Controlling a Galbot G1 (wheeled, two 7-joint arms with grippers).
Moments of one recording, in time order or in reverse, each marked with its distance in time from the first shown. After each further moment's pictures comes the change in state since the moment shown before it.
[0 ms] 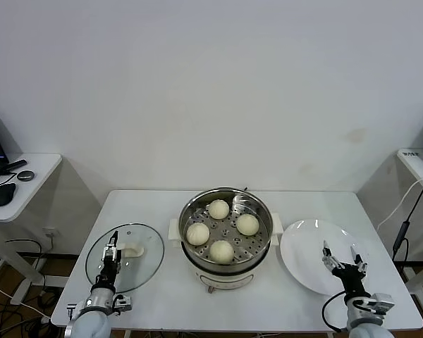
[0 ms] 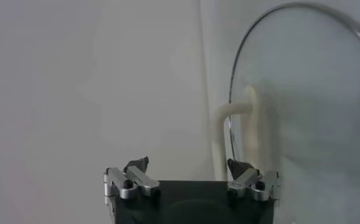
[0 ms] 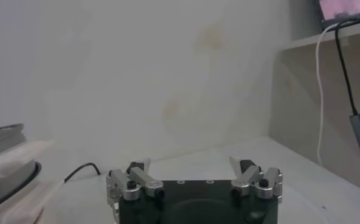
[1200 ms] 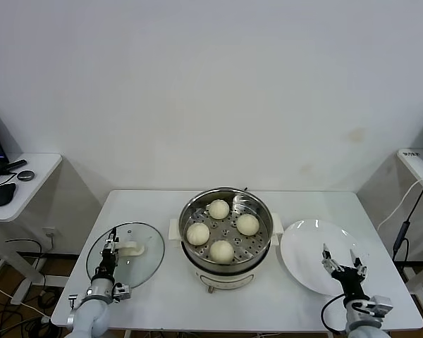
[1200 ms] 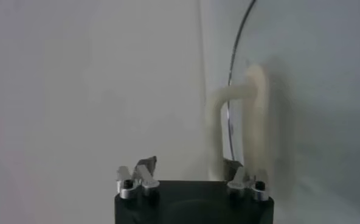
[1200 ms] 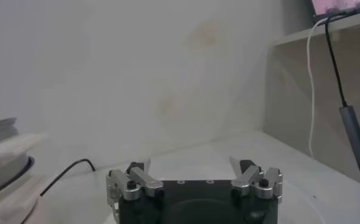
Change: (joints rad) left arm -0.110 0.011 0.021 0.144 -0.051 0.000 -0.023; right arm -0.003 0.014 0.001 -0.016 -0.005 0.008 -0.003
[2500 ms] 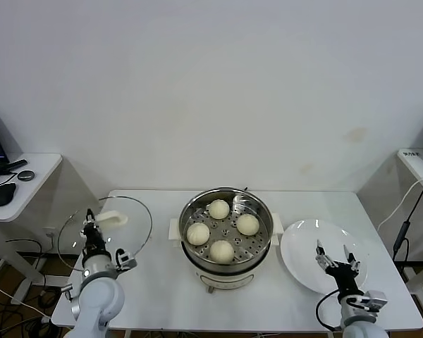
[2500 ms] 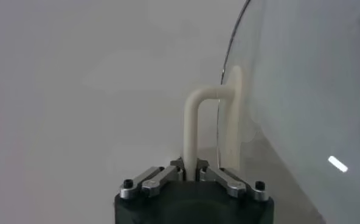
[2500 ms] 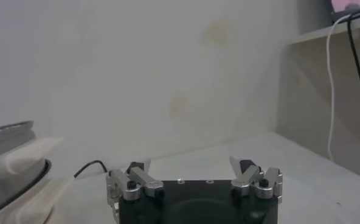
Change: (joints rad) left arm 0.061 -0.055 0.031 -0.585 0.094 0.530 0.456; right arm 0.013 0.006 -0.025 0.029 -0.011 -0.033 0.007
